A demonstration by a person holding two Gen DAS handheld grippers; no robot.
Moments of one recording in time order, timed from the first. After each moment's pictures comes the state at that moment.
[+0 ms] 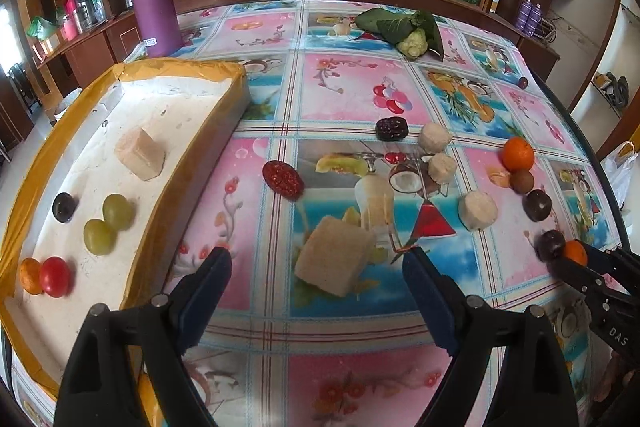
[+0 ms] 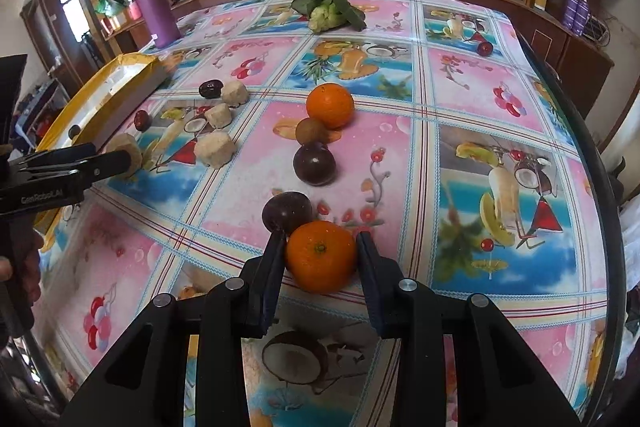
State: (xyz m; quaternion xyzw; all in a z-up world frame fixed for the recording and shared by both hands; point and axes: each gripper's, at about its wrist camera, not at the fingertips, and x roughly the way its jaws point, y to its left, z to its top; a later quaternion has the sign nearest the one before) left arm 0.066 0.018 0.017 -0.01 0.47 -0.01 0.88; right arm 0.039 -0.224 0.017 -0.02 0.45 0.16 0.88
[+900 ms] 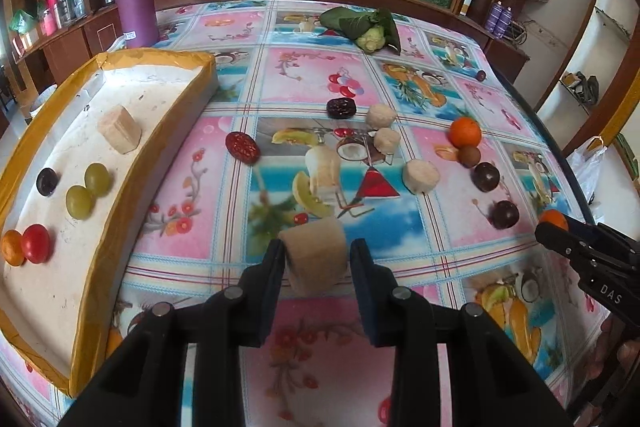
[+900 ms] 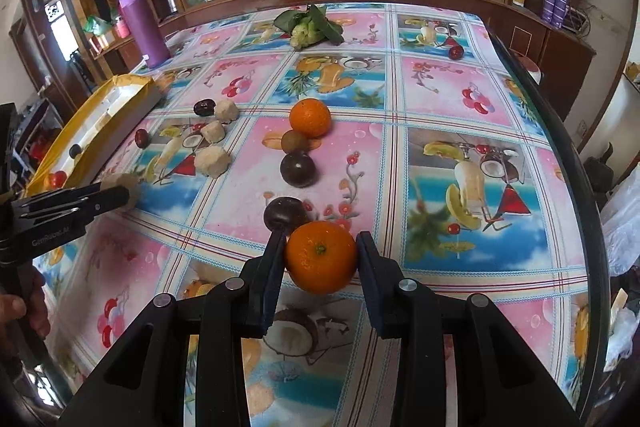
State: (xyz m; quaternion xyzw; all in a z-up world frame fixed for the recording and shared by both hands) left arm 0.030 0.010 0.025 -0.04 0.46 -0.07 0.88; right arm 0.020 -0.237 0.035 0.00 0.44 0.12 0.89
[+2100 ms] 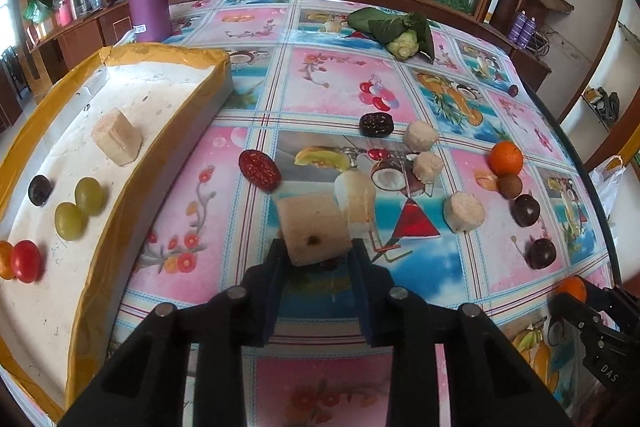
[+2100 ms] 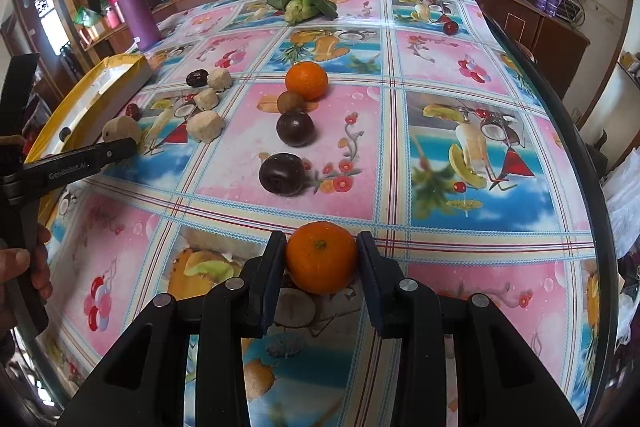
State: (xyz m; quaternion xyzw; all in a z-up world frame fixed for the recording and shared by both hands) left arm 0.065 0.017 0.009 -0.05 0.46 -0.03 0.88; right arm 0.009 -0.233 0.016 -0.01 0.46 0.11 0.88
